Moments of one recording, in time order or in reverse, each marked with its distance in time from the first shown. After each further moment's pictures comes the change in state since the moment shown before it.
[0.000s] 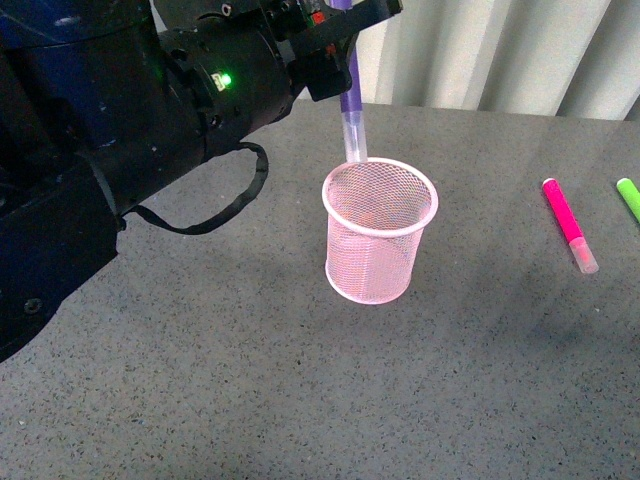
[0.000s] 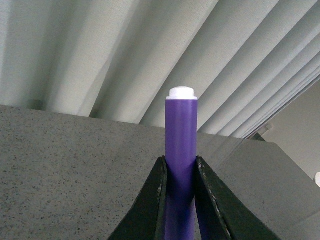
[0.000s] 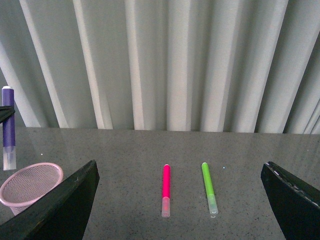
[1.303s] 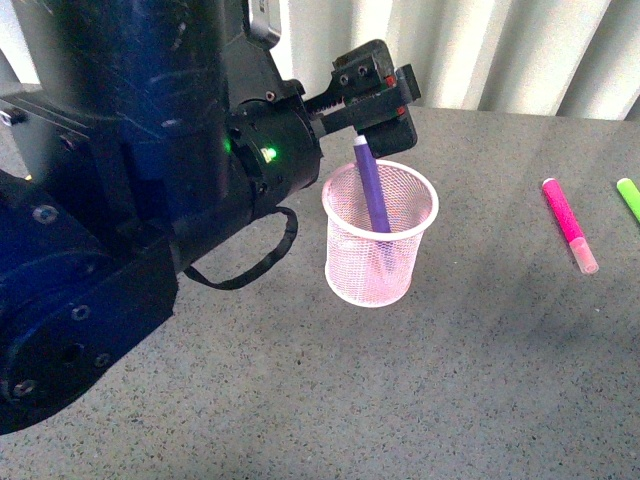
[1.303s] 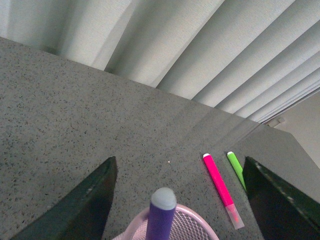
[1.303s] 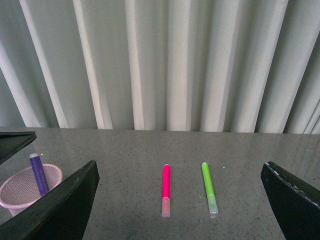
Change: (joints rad) left arm -0.039 0.047 -0.007 -0.095 -0.083 -0.072; right arm 0.000 0.000 0.000 0.000 0.000 0.000
